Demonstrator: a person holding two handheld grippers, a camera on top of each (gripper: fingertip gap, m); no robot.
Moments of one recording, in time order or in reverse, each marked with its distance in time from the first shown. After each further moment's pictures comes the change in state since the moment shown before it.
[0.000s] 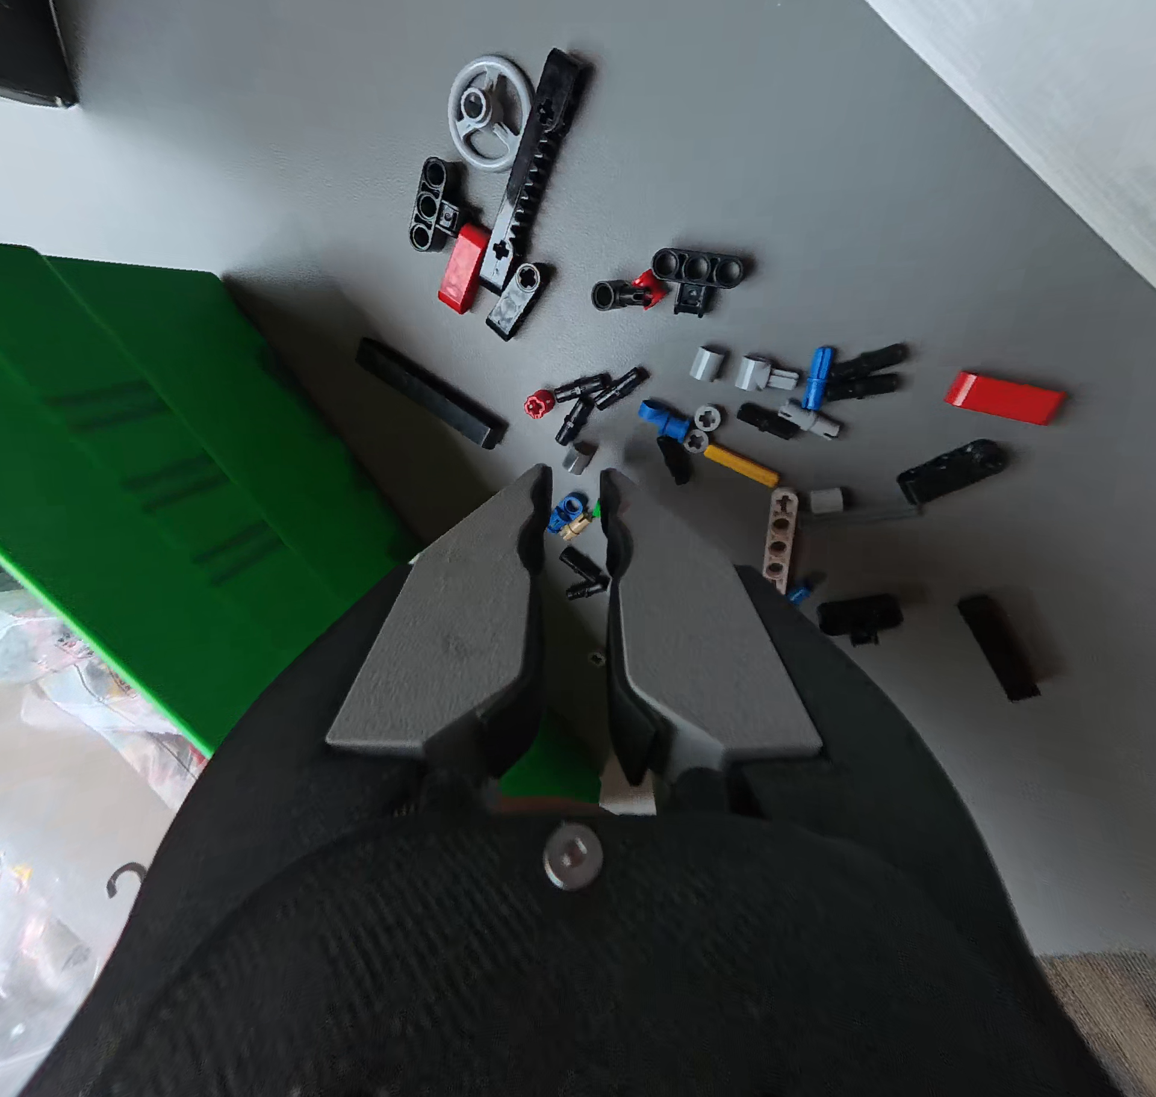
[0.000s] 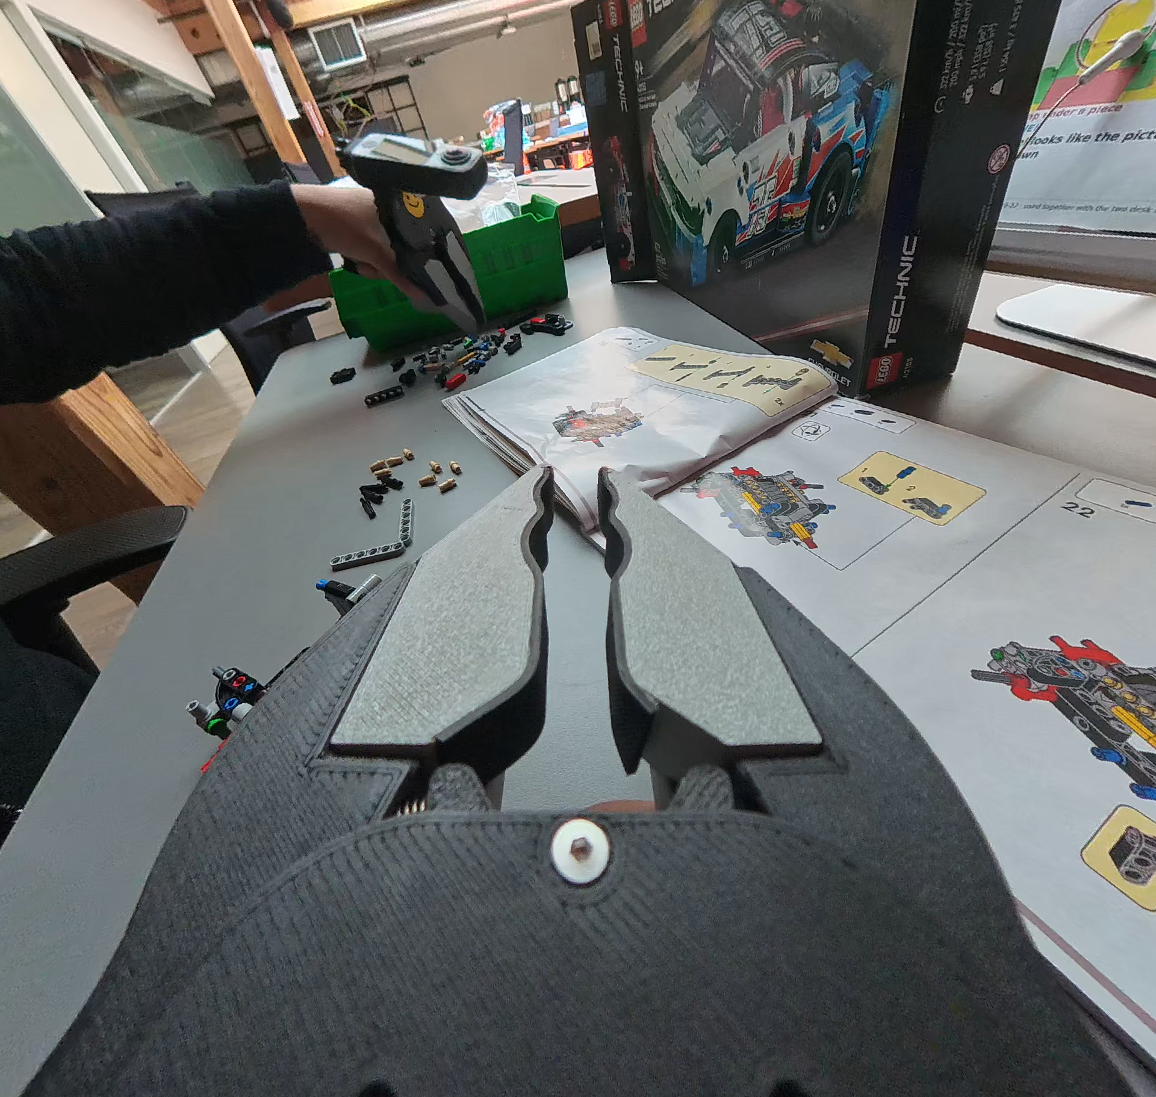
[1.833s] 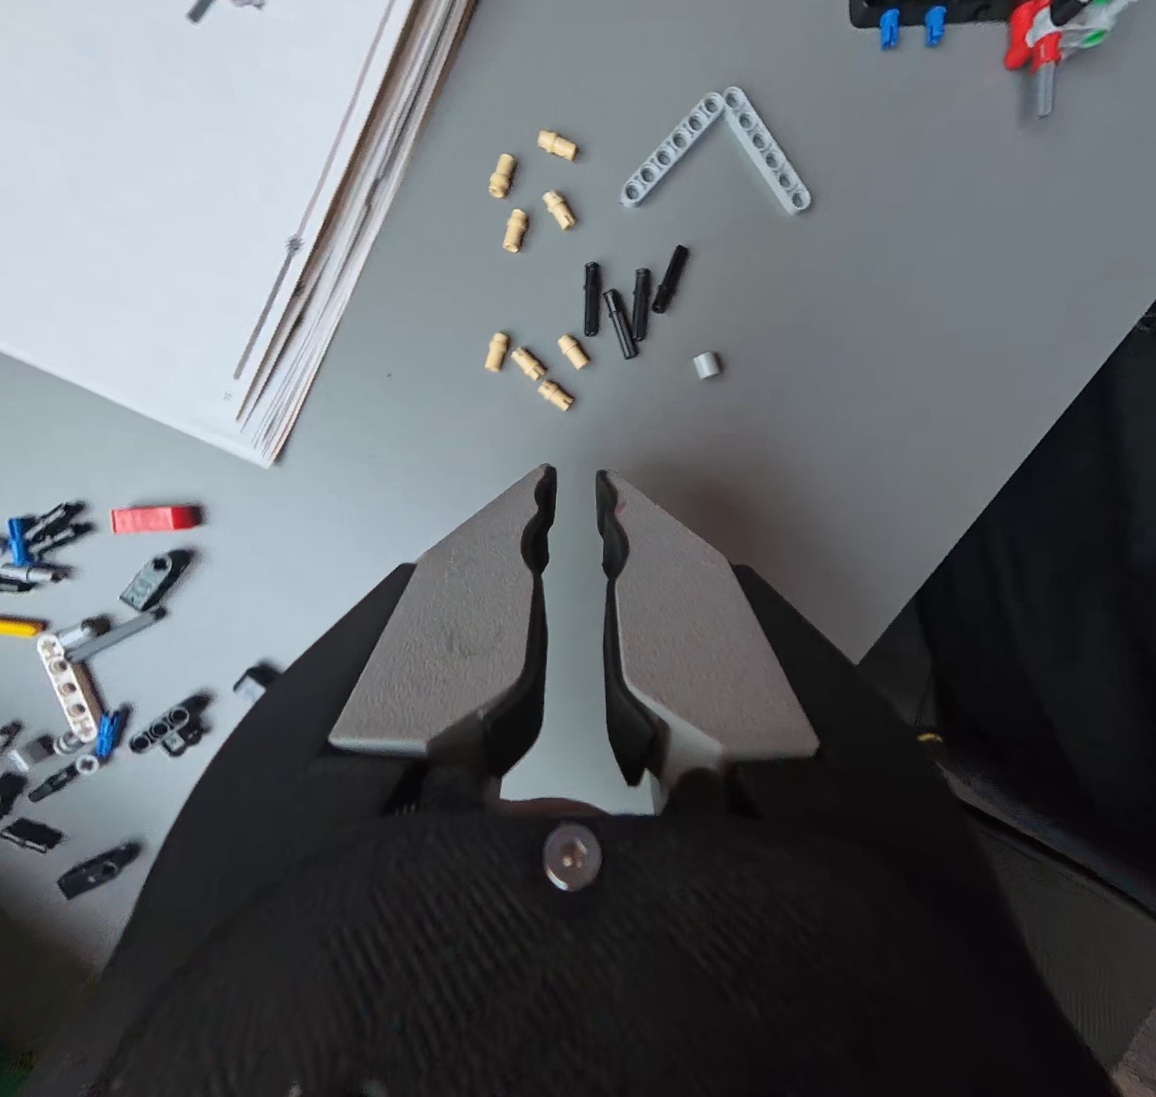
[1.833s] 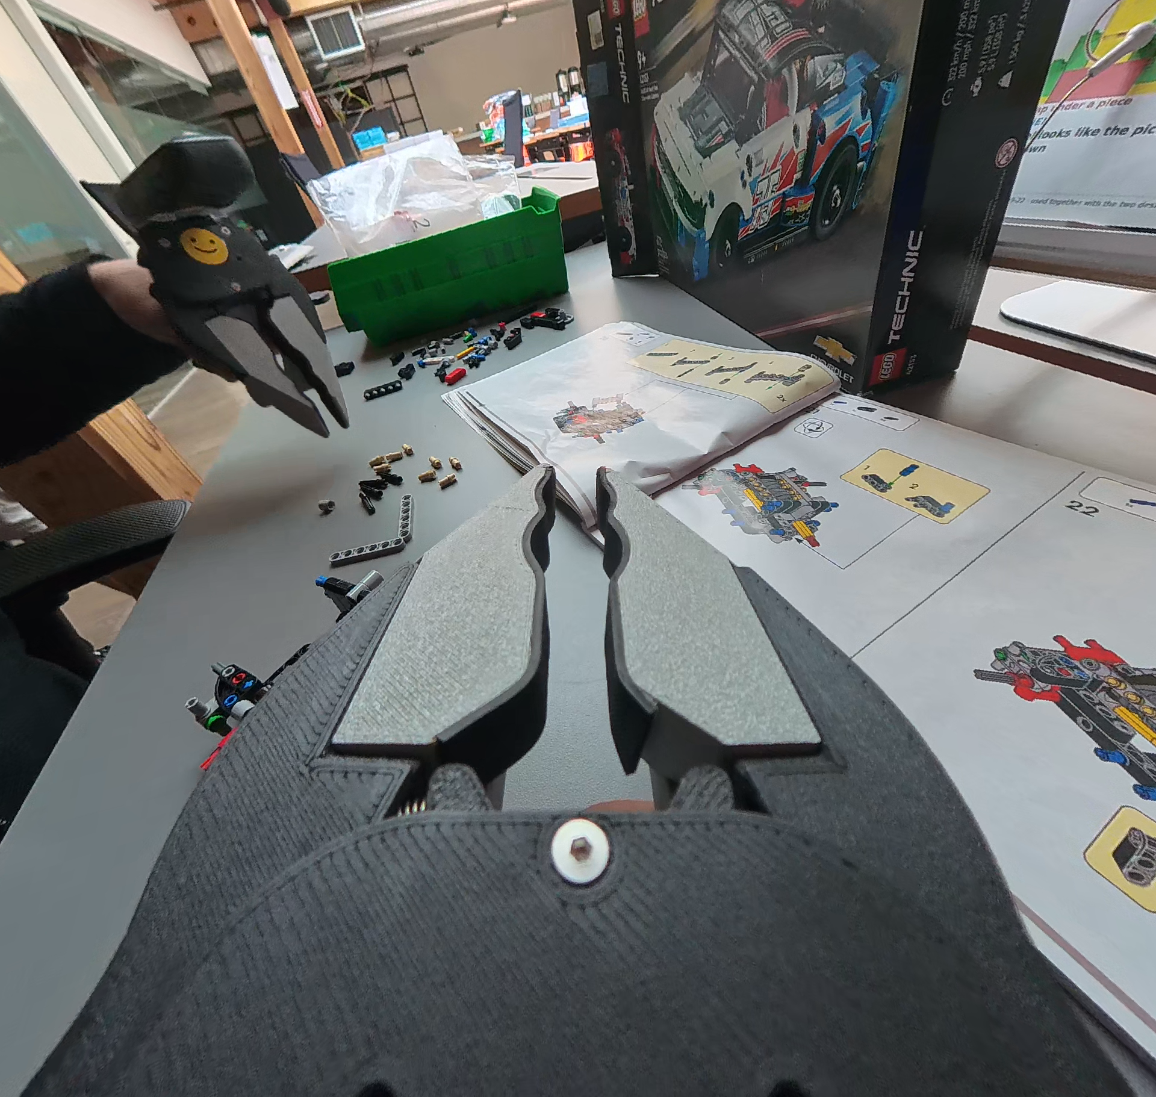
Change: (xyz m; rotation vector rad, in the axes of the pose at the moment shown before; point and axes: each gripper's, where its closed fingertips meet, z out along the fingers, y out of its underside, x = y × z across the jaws) left arm 0.237 -0.025 -0.082 0.403 0.412 0.094; right arm -0.001 0.001 0.001 -0.010 -0.001 -0.004
